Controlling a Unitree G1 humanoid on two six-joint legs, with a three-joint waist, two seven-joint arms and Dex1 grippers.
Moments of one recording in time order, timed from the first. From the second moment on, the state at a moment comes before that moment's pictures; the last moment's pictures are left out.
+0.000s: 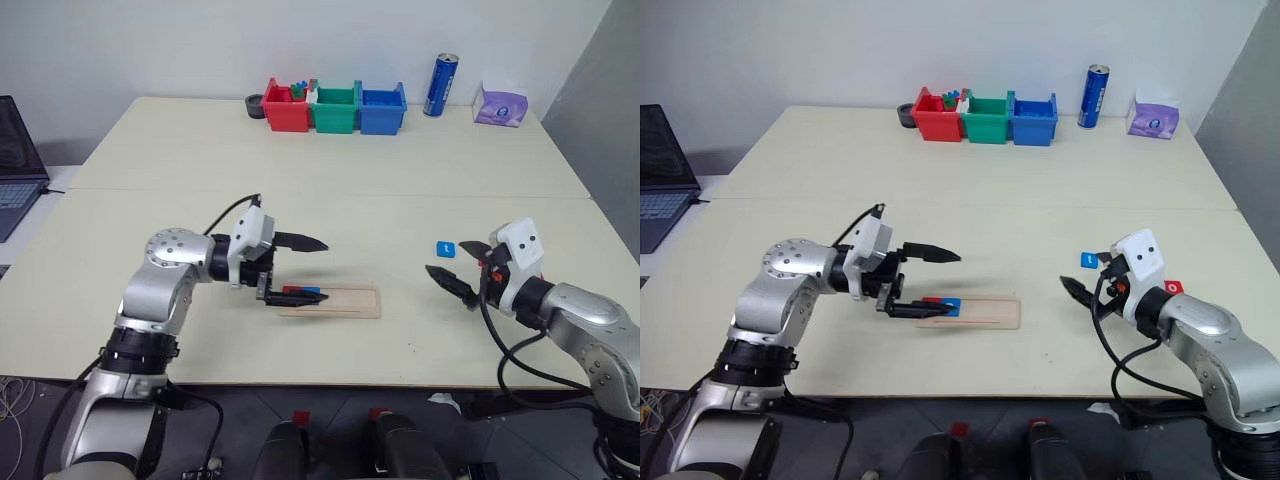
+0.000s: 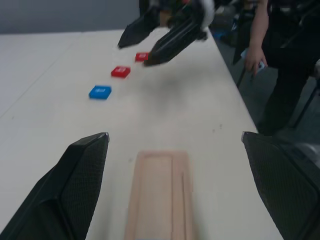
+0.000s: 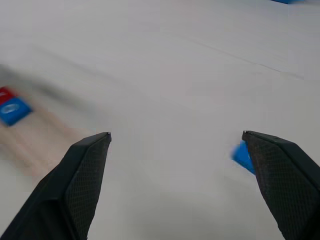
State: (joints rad) left arm -0.54 0.57 -0.07 -0.01 -0.39 0.29 -1.39; right arm -0.18 -0.57 -0.17 -0.52 0.47 0.90 0.35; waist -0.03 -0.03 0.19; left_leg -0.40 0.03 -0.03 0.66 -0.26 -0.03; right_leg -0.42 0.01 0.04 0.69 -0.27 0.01
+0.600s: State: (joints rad) left arm -0.50 0.46 -0.15 -0.08 -0.38 0.29 -1.20; right arm -0.33 -0.29 -0.25 -0.23 0.23 0.96 -0.09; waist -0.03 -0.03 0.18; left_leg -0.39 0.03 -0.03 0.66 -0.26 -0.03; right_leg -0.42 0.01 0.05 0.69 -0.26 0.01
